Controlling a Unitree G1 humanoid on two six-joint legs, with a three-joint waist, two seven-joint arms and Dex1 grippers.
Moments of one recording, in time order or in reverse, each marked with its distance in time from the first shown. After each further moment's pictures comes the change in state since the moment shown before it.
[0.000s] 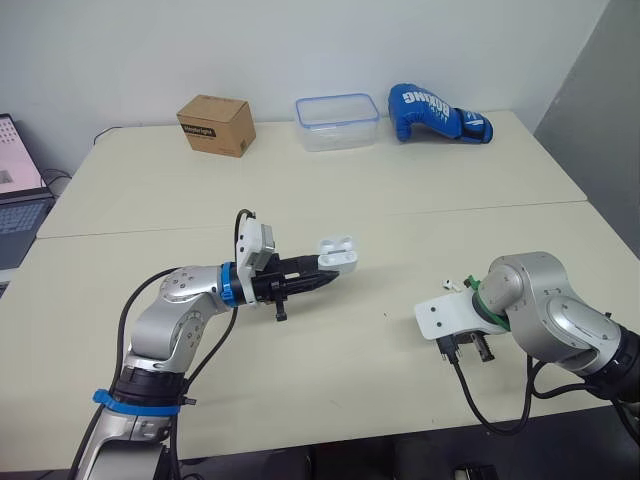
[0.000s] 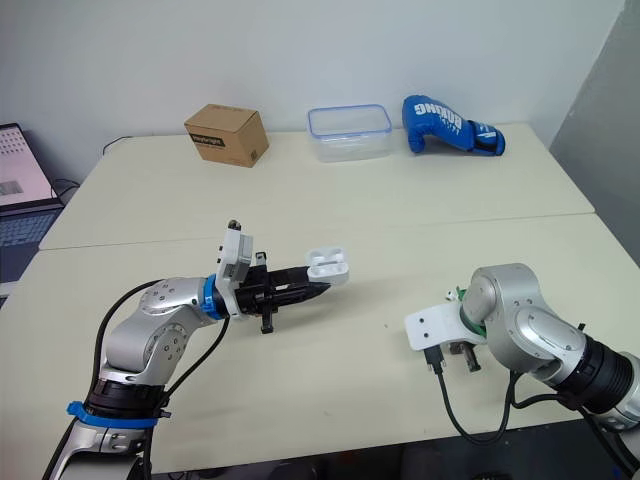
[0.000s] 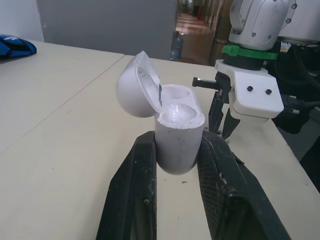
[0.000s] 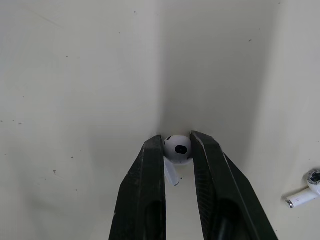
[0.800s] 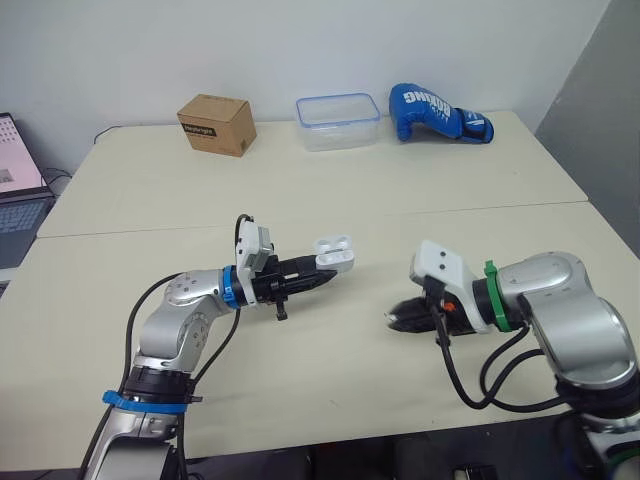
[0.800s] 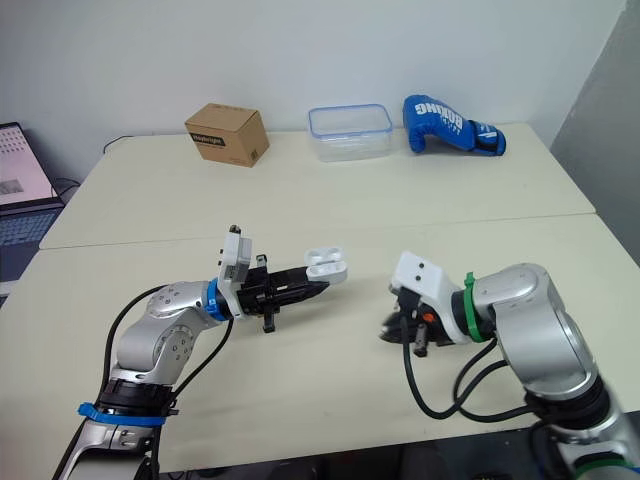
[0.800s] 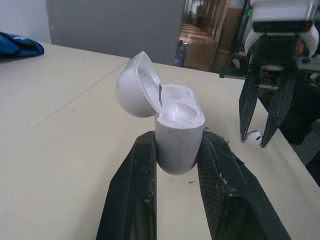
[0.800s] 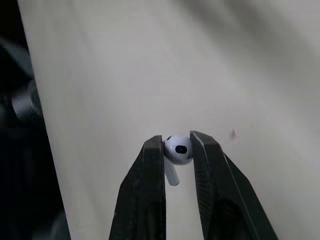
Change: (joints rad) left arm -0.003 -0.041 0.005 0.103 0.001 -0.076 -0.032; right arm 0.141 0.459 -0.623 -0.276 0.470 0.698 -0.189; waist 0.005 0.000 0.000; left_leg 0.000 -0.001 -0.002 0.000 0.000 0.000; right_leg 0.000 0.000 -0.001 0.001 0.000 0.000
